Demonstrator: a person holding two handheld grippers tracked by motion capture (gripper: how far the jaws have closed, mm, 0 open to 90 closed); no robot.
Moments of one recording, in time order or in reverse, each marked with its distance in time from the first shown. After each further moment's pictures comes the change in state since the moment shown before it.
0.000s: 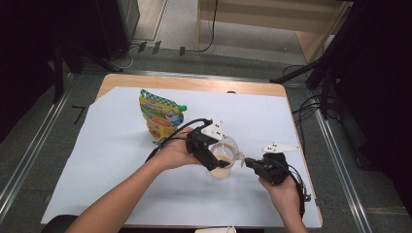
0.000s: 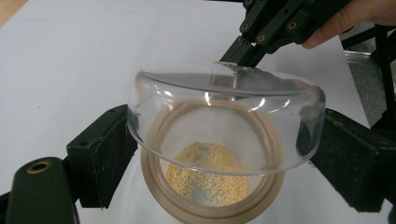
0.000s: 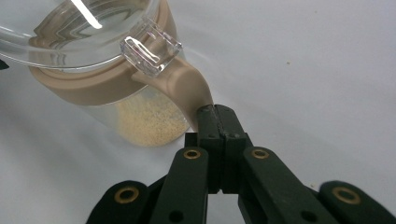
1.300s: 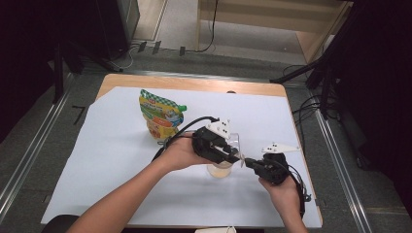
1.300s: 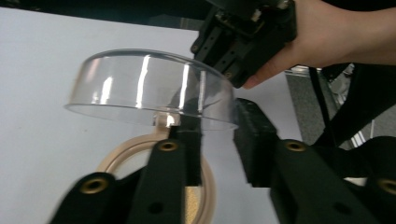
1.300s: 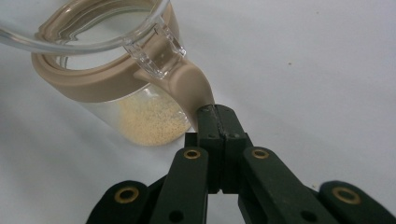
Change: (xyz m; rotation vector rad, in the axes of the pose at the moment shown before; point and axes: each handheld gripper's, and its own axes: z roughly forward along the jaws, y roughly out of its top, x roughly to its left) left arm -0.015 0.027 -0.010 -0.039 -0.140 -0.025; right arm 0.000 0.000 0.000 -0.006 0.006 -0.002
